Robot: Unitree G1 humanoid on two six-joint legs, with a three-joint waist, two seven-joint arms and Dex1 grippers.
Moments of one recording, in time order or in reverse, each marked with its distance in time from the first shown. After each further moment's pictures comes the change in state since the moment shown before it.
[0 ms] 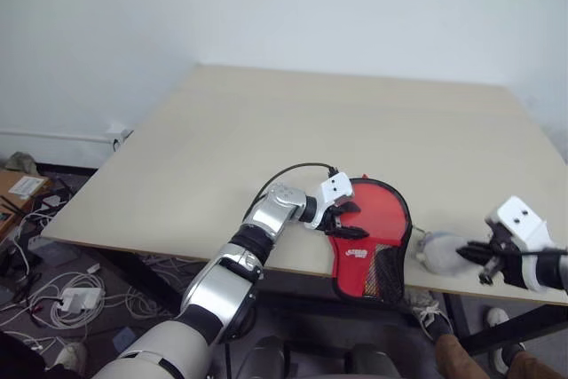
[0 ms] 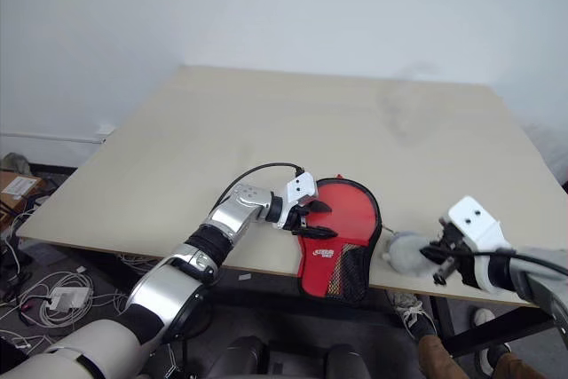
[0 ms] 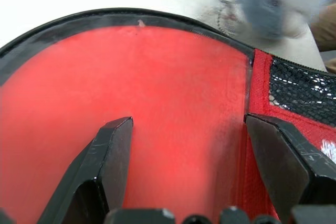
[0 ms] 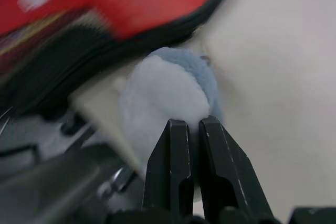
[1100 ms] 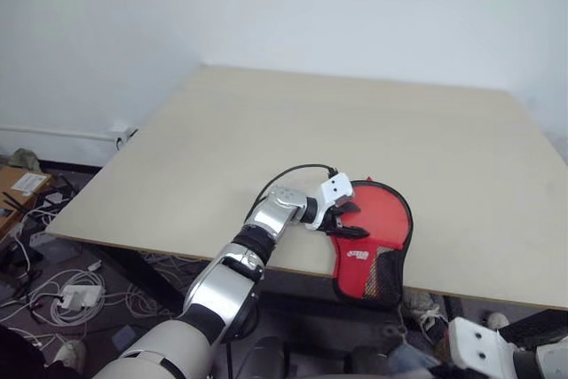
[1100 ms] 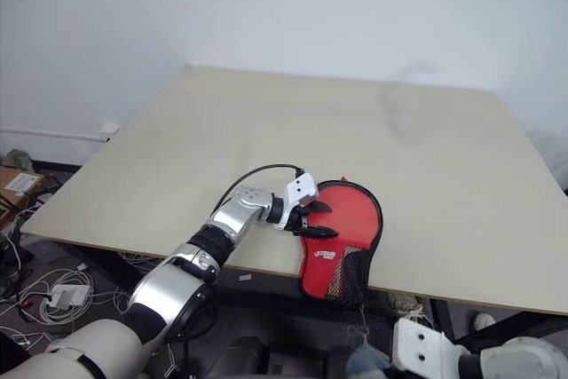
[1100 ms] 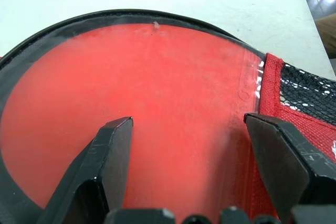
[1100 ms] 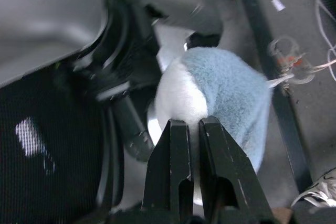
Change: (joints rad) left arm -0.005 -0.015 0.005 0.037 0.001 -0.016 0.023; right arm 0.553 -0.080 0.187 -0.320 -0.222 -0.409 0.194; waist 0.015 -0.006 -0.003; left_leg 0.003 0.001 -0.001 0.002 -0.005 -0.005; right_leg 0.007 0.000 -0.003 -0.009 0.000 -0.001
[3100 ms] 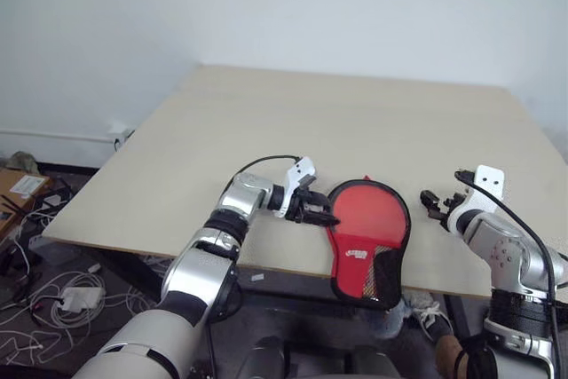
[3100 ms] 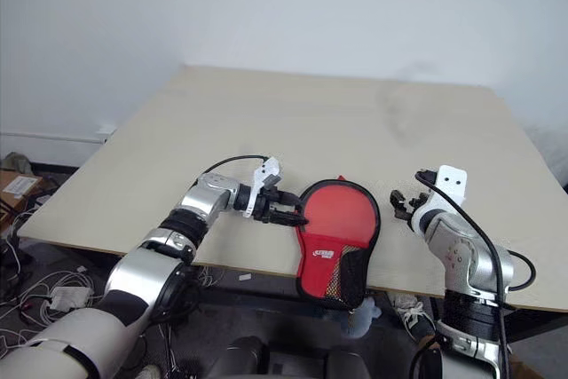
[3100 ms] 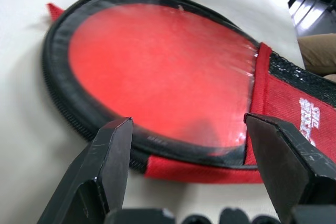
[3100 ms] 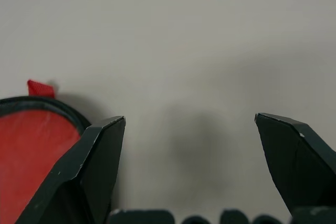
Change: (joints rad) left arm -0.049 0.136 0.136 0.066 -0.044 0.097 -0.208; right arm -1.217 0.794 -0.120 0.876 0.115 0.468 -0.958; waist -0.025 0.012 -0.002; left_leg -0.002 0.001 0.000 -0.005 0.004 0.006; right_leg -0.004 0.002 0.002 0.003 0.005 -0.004
